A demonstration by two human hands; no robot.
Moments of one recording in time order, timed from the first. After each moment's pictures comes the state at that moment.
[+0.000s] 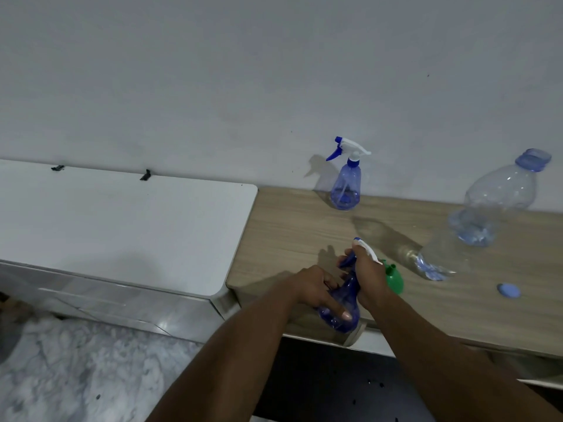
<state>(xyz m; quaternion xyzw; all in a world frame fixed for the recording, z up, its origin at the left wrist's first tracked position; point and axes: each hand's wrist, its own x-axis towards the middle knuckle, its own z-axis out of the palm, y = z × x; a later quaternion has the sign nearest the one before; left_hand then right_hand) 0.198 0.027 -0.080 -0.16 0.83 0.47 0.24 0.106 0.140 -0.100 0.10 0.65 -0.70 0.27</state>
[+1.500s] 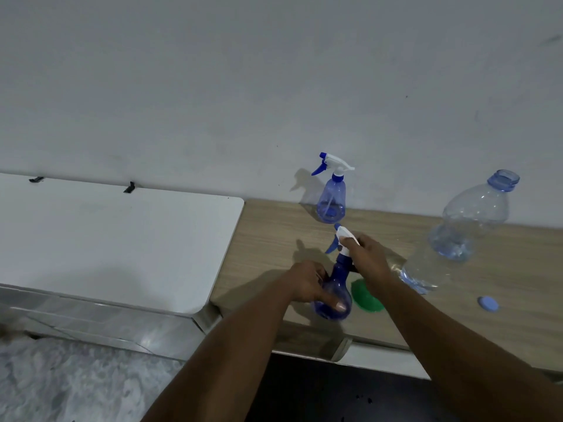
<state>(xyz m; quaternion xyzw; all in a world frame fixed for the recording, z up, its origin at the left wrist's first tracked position) 0.162 0.027 -0.059 -0.18 0.86 0.45 0.18 0.057 0.153 -0.049 -0.07 0.76 -0.60 0.23</state>
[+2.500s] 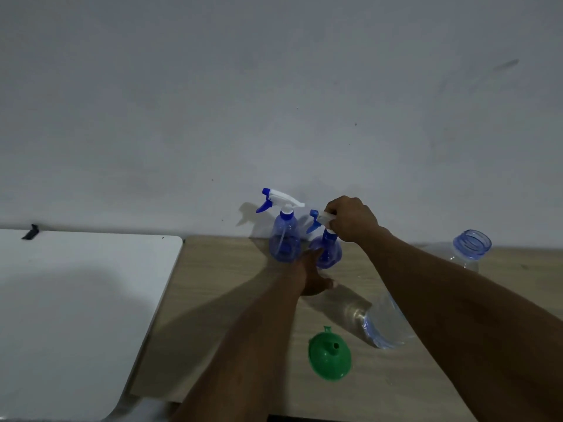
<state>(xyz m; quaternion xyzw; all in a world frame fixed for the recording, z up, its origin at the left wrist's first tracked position) -0.031 0.041 -0.062 -0.17 0.90 0.37 0.15 -0.147 0.118 0.018 -0.28 0.95 -0.15 0.09</state>
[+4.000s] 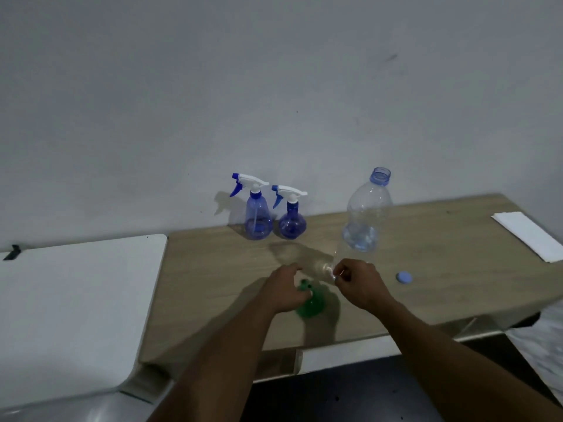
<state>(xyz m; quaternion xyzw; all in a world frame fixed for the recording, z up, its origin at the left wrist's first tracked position) 0.096 0.092 -0.080 -0.11 0.91 0.40 0.07 0.032 0.288 -0.057 -0.18 0.94 -0.29 0.08</state>
